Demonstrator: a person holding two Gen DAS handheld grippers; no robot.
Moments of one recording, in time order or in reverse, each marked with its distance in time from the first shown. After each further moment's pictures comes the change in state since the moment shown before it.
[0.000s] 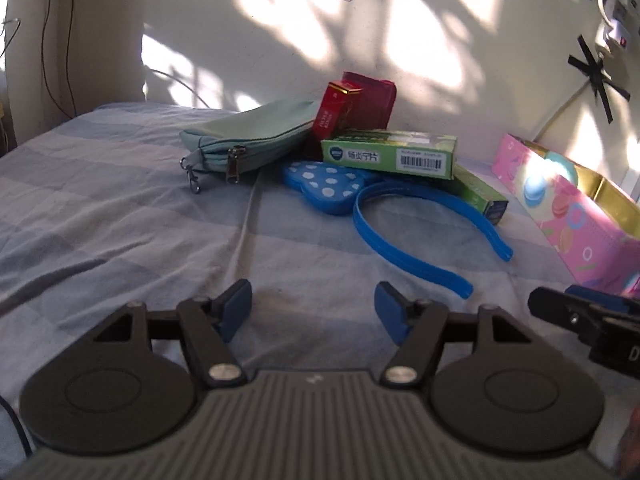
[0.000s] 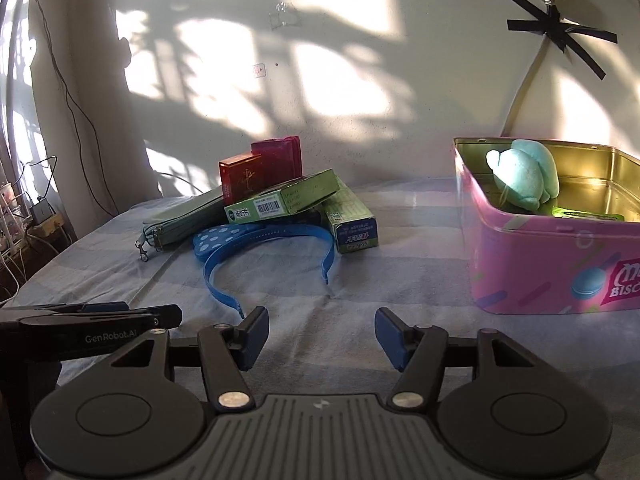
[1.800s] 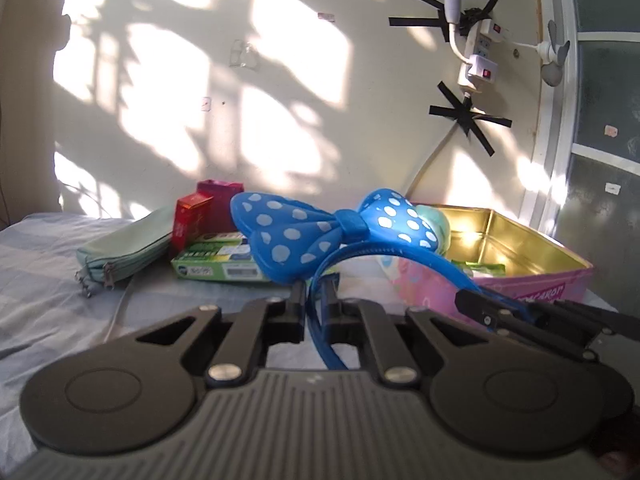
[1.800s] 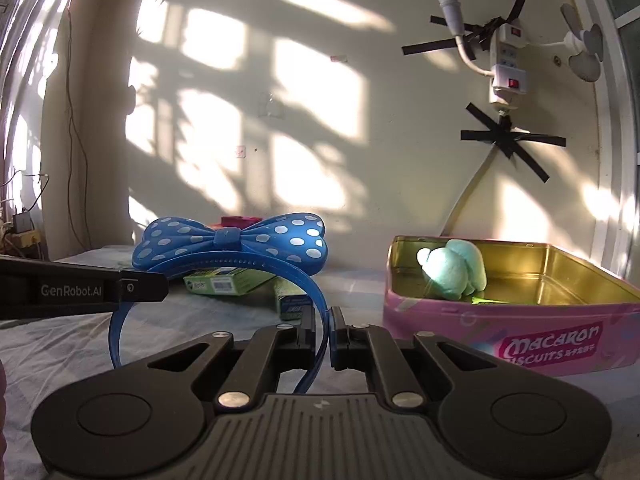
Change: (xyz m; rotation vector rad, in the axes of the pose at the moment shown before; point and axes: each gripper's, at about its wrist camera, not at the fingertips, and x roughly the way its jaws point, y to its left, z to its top) left arm -0.063 -0.118 0.008 0.195 -0.237 -0.205; right arm -0.084 -0.027 -0.010 -0.106 -0.357 -0.186
